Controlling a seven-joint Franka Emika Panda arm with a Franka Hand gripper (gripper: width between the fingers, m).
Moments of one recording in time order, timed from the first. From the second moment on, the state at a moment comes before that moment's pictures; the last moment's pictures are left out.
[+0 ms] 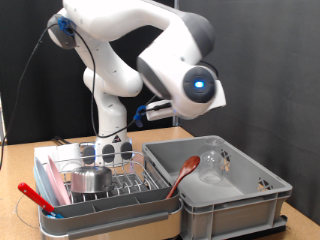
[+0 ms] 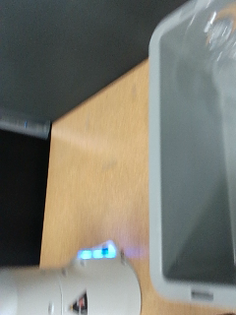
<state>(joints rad) -0.96 0.66 1.17 -1.73 0.09 1.10 -1.80</state>
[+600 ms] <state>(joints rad) -0.79 0.71 1.09 -1.76 0.05 1.05 -1.69</state>
